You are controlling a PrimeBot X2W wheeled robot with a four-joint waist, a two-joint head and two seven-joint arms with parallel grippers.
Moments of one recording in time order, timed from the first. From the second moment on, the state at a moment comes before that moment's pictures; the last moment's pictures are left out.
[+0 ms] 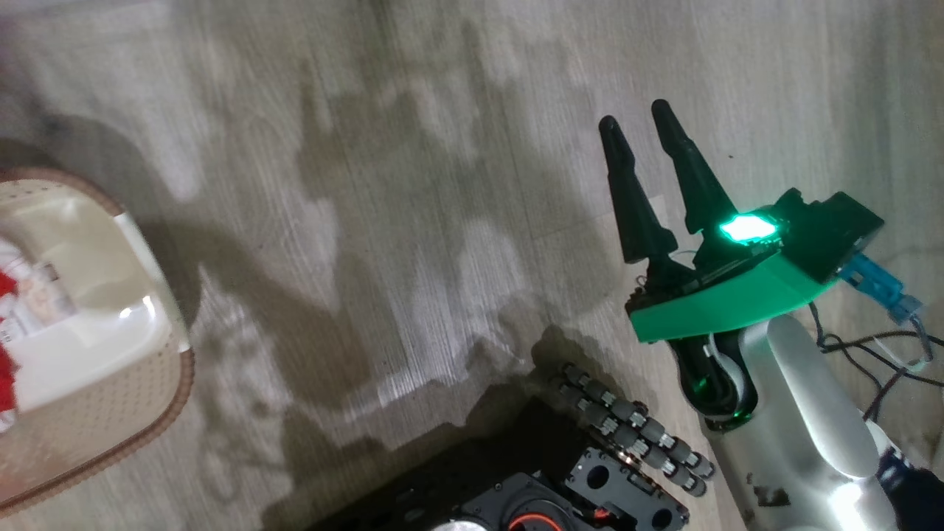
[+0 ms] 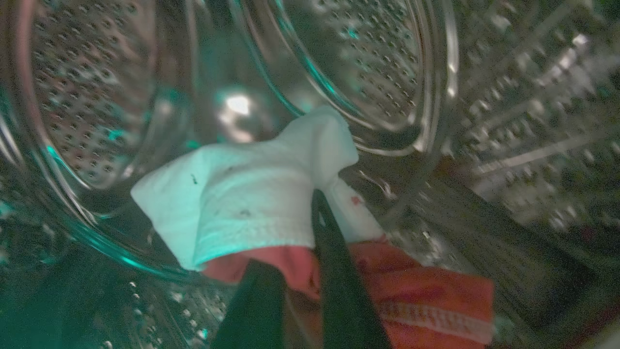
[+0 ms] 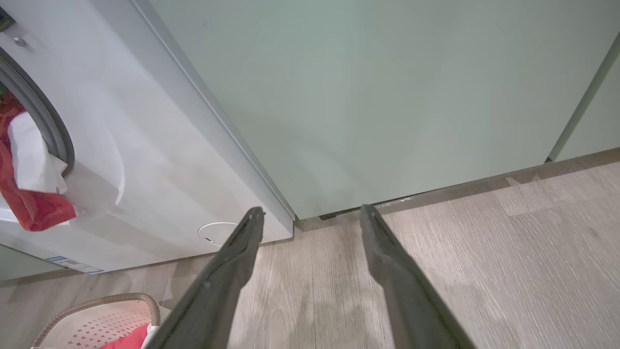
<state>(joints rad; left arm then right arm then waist) -1.64 0.60 -0.13 0.80 0.17 -0.13 -0.23 -0.38 -0.05 0.28 0.09 0.56 0.13 -0.25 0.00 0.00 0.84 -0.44</state>
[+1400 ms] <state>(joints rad) -1.75 0.52 -0.23 1.09 0.09 -0.08 -0.26 -0.41 -0.05 0.28 0.11 0.54 0.13 -0.25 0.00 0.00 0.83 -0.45</state>
